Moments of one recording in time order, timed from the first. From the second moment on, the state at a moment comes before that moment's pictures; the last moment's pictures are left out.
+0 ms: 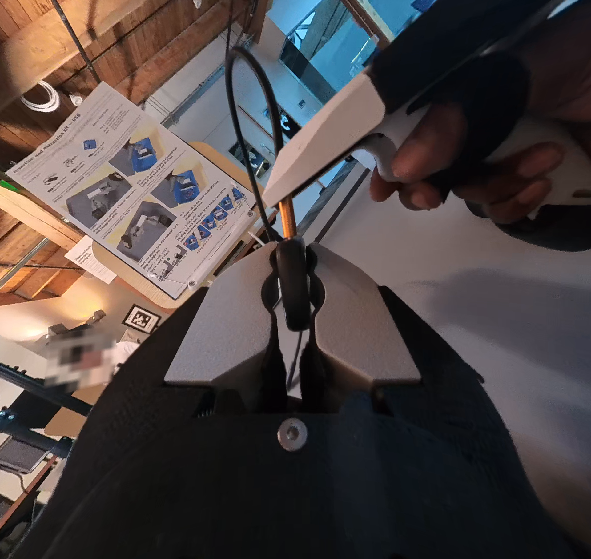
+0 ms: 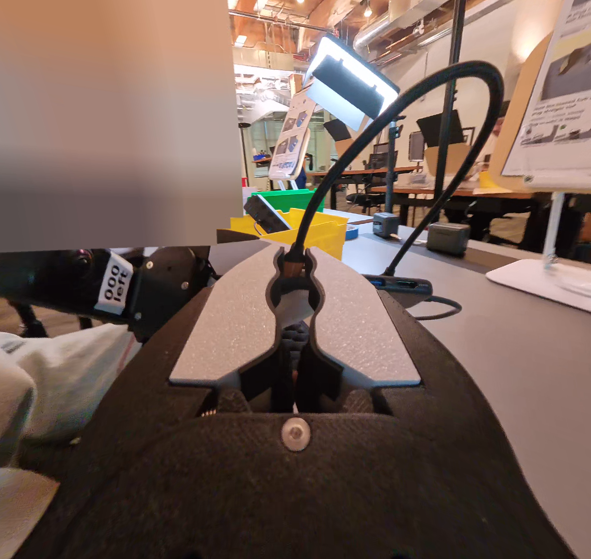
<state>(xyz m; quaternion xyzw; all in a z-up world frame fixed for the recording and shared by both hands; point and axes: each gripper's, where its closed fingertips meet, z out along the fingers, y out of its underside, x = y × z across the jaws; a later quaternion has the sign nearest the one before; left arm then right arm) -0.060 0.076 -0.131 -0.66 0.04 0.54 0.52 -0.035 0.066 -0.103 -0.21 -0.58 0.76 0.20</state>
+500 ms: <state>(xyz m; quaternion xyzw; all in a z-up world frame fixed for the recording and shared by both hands) -0.049 0.081 -0.121 -0.65 0.04 0.51 0.57 -0.024 0.072 -0.092 -0.18 -0.61 0.73 0.26</state>
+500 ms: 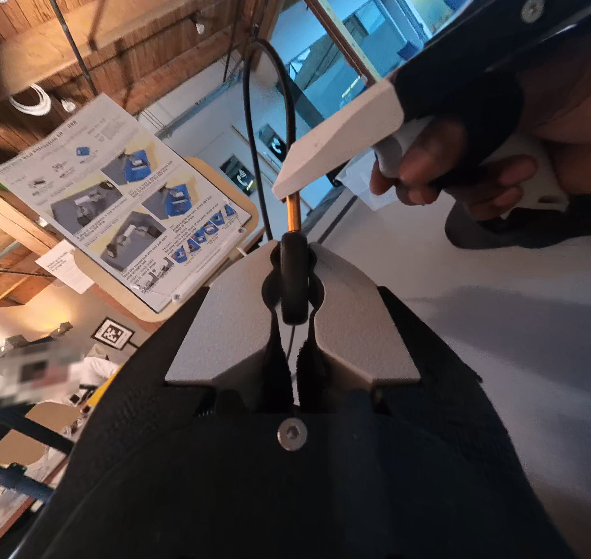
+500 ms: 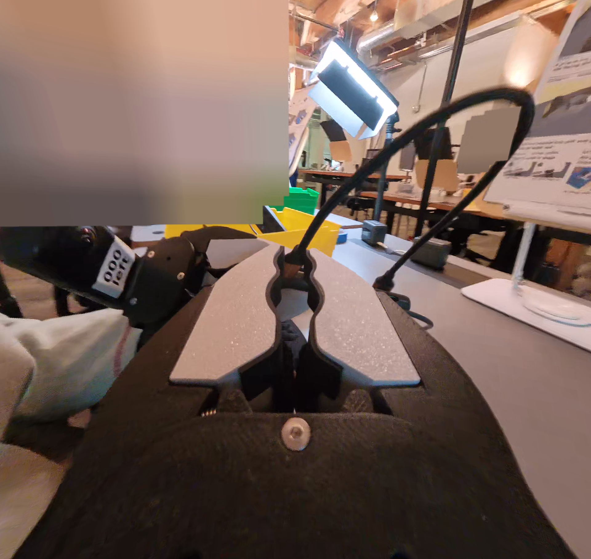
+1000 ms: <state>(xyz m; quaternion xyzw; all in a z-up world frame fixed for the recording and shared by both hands) -0.058 0.085 -0.132 -0.69 0.00 0.47 0.55 -0.021 0.064 -0.092 -0.11 -0.61 0.65 0.44</state>
